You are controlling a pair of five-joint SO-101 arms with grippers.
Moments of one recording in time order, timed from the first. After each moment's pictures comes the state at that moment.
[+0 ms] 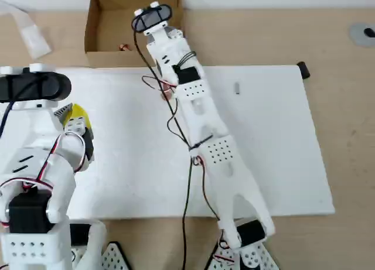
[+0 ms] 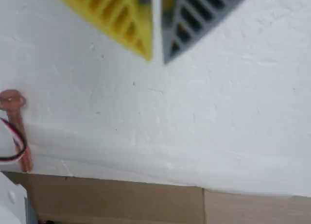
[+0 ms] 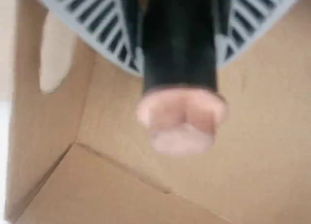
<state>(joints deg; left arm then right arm) -4.1 -68.8 39.1 66.3 -5.8 -23.4 87.1 -90.2 32.6 7.3</state>
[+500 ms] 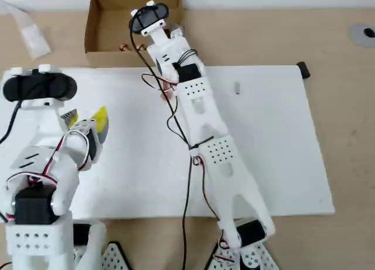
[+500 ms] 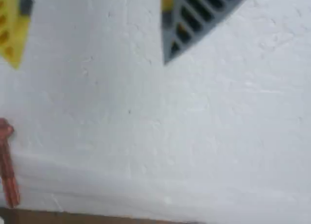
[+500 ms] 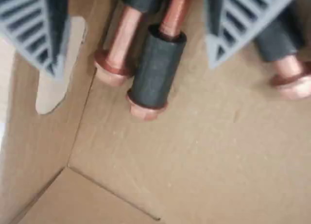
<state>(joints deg) -4.1 -68.3 43.1 65.5 -5.8 -23.5 85.3 -92.6 42.0 9.0</state>
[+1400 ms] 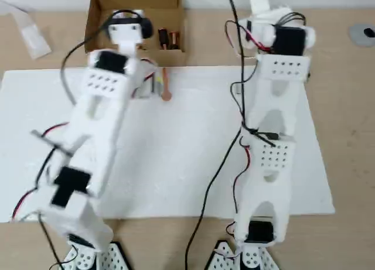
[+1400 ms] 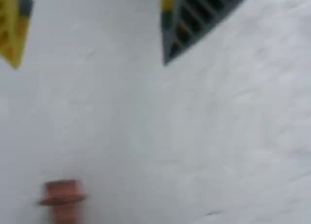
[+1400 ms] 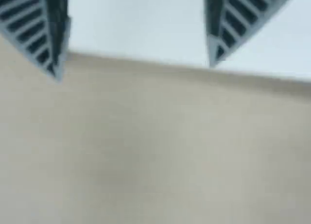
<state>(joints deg) 12.7 12.5 -16.0 80.3 3.1 -0.6 48.6 -92.8 95.6 9.1</state>
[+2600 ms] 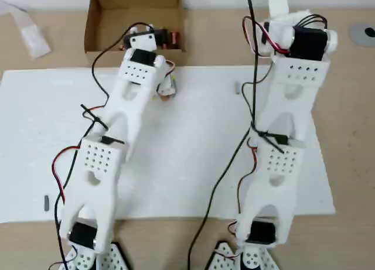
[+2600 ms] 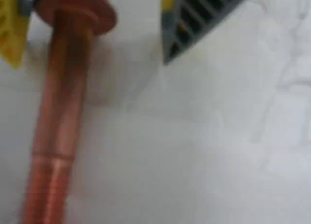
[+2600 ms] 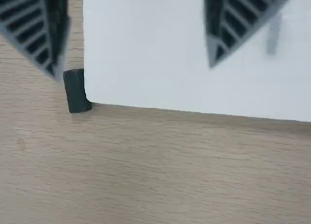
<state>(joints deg) 13.2 54.7 -52.0 80.7 14.5 2.5 44.4 -92.9 101.3 8.7</state>
